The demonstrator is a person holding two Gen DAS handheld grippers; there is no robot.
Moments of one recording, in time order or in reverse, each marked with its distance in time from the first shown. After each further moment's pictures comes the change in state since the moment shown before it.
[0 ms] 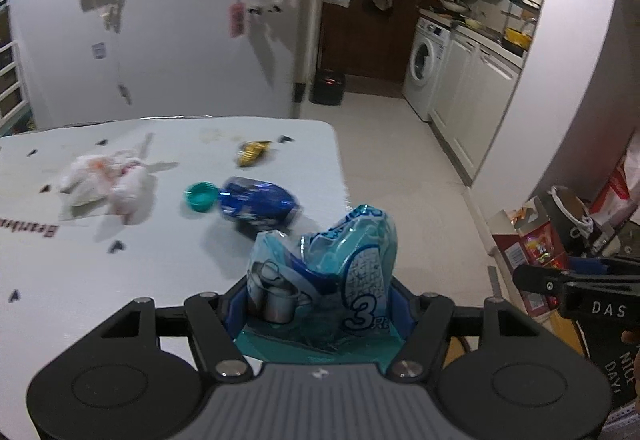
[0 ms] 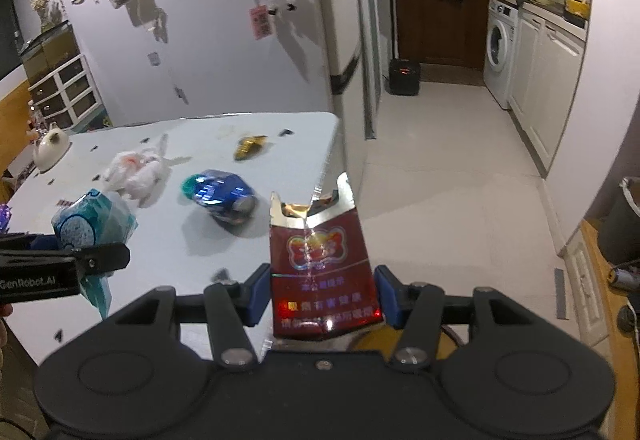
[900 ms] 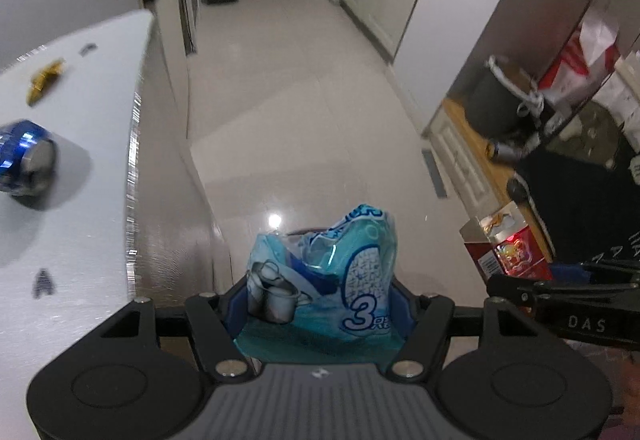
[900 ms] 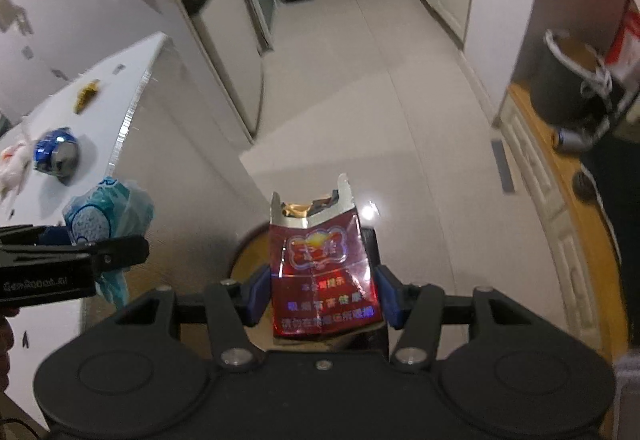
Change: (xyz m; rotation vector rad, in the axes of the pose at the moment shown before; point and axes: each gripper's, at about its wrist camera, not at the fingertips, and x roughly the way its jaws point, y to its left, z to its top) left arm 0.174 -0.154 -0.029 0.183 0.349 -0.179; right arm 0.061 -0.179 -0.077 0.279 0.277 -0.149
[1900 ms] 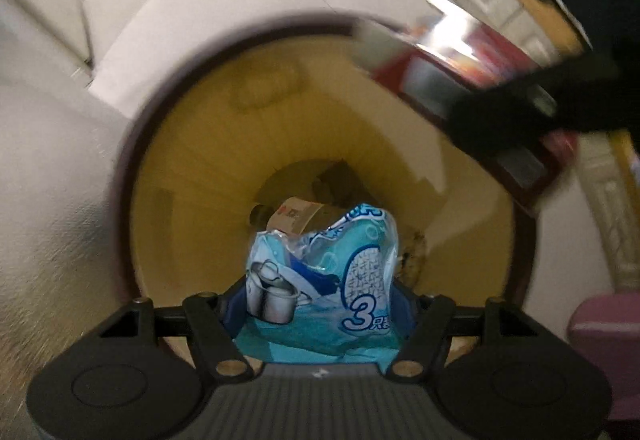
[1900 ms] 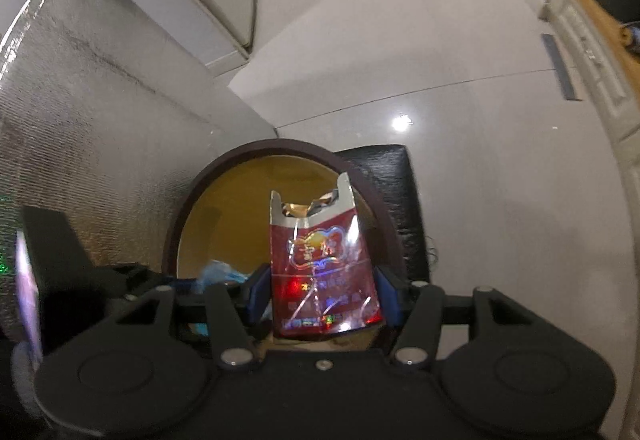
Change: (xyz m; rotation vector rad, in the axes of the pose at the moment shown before) left arm 0.307 -0.013 -0.065 0.357 0.413 -0.005; right arm 0.237 -0.030 -0.008 0.079 0.261 0.130
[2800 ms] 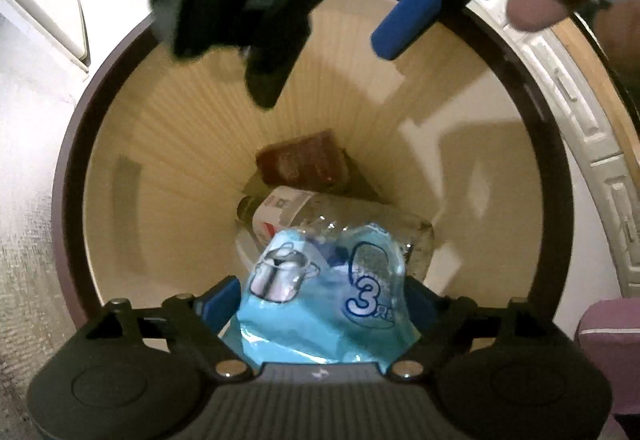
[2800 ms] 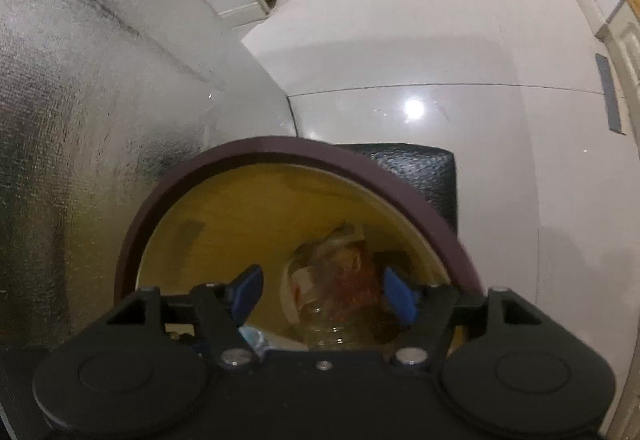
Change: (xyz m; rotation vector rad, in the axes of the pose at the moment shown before) left arm 0.022 0.000 -0.027 -0.036 -0.037 -0.008; right arm 0.098 0.037 0.039 -0.139 0.098 -0.030
